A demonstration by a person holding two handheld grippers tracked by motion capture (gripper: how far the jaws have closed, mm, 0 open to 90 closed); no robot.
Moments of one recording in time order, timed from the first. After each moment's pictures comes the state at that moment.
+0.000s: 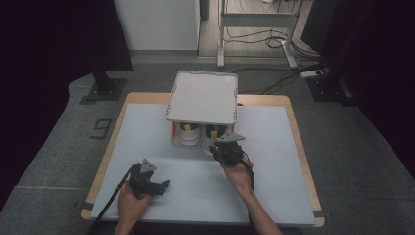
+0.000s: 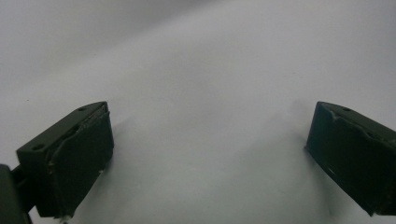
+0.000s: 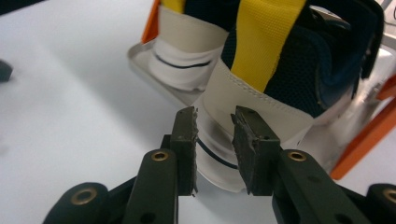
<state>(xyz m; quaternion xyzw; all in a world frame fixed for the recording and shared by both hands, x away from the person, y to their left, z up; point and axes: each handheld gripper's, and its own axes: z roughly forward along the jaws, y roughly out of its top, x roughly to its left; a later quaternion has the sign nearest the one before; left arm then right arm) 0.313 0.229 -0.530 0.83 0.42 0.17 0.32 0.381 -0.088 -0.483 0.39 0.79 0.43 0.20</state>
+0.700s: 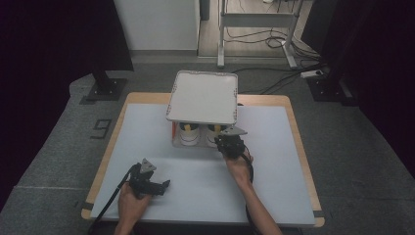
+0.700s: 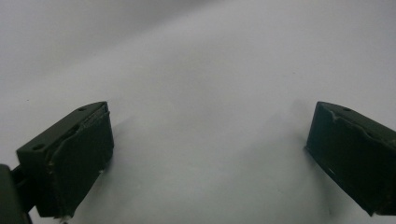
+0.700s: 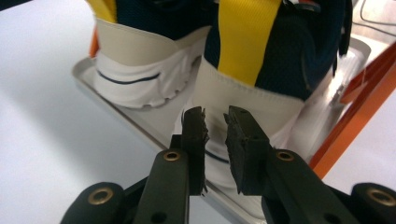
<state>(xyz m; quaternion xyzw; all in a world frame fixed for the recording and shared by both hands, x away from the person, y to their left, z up) 0.313 0.229 -0.530 0.83 0.42 0.17 0.32 0.412 -0.095 -0.497 0.42 0.77 0.43 0.23</state>
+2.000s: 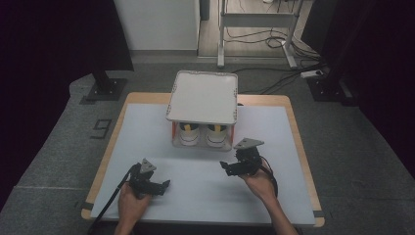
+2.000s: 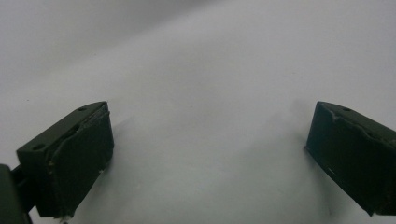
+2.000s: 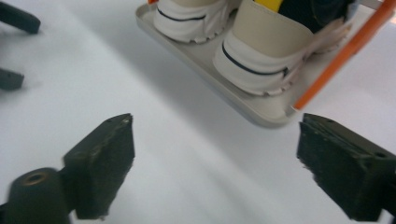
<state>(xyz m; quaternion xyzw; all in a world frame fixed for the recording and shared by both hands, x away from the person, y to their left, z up) 0.313 0.229 -0.530 0.83 0.42 0.17 0.32 0.350 -0.139 -0.469 0.37 0.82 0.40 0.17</state>
